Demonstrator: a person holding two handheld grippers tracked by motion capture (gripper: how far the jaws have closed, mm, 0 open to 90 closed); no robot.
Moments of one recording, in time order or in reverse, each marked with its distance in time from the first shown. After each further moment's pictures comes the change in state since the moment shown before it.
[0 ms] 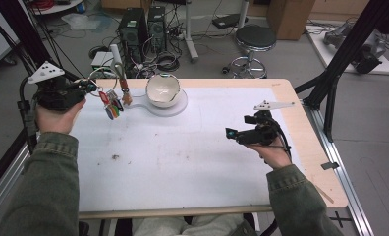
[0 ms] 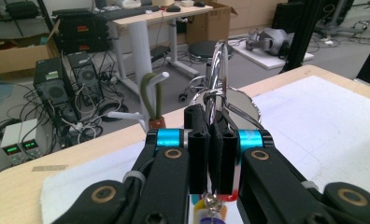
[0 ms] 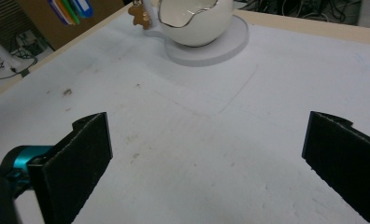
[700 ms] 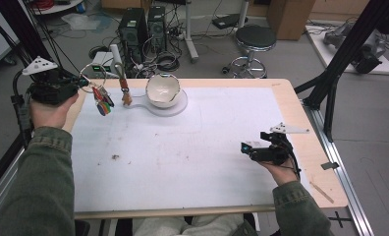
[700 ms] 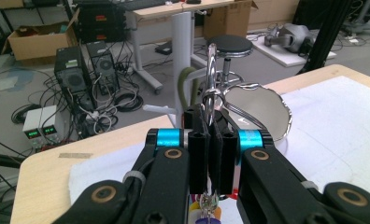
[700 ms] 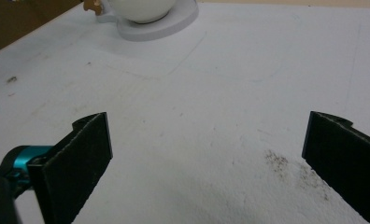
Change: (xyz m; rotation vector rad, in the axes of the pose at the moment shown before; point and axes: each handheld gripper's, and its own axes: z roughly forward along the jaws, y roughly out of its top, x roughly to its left) left arm 0.027 0.003 0.008 0.037 0.069 -0.029; right arm -0.028 -0.071 -0.014 -0.052 -0.125 0.055
